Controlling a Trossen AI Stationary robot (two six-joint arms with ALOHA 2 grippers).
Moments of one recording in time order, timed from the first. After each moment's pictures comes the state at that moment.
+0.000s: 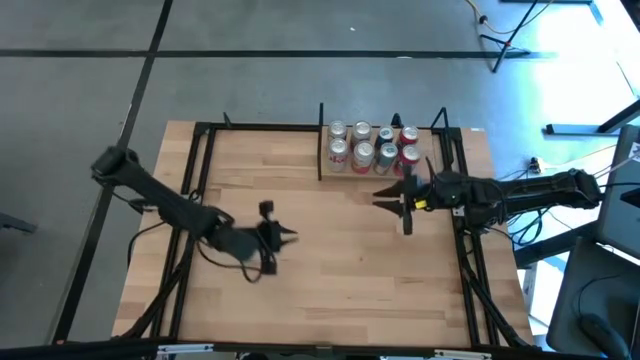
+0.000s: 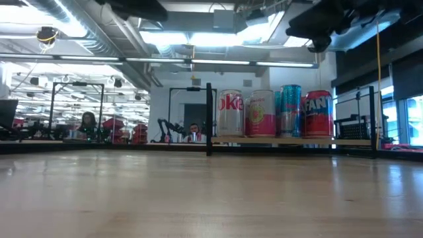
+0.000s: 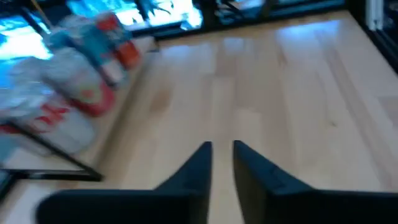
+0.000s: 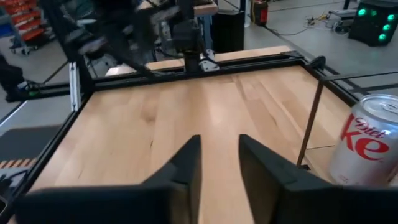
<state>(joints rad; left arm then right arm) -0.48 1.34 0.91 -0.19 -0.64 -0.16 0.06 0.84 0.56 0.05 0.09 0.13</state>
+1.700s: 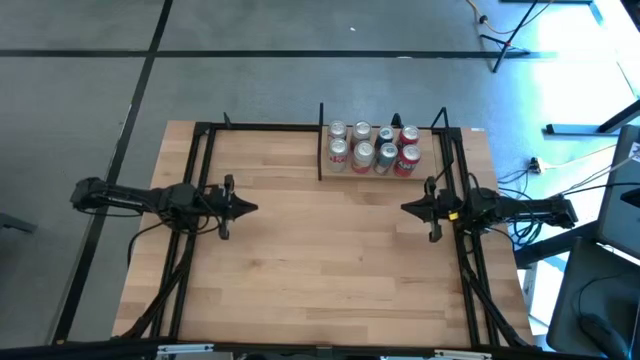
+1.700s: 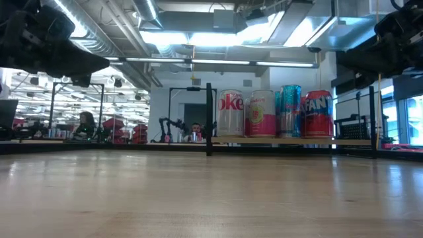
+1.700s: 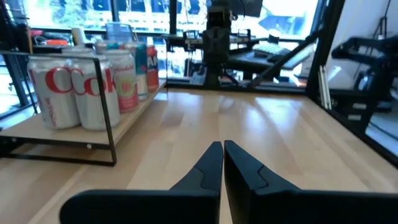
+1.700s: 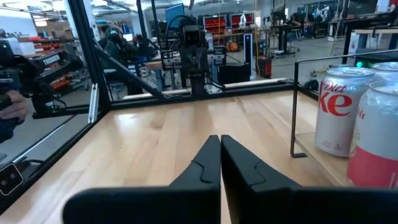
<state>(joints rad) -0.08 0.18 0.01 0.13 -0.16 -0.07 0.08 0.02 0.02 0.00 0.09 0.10</state>
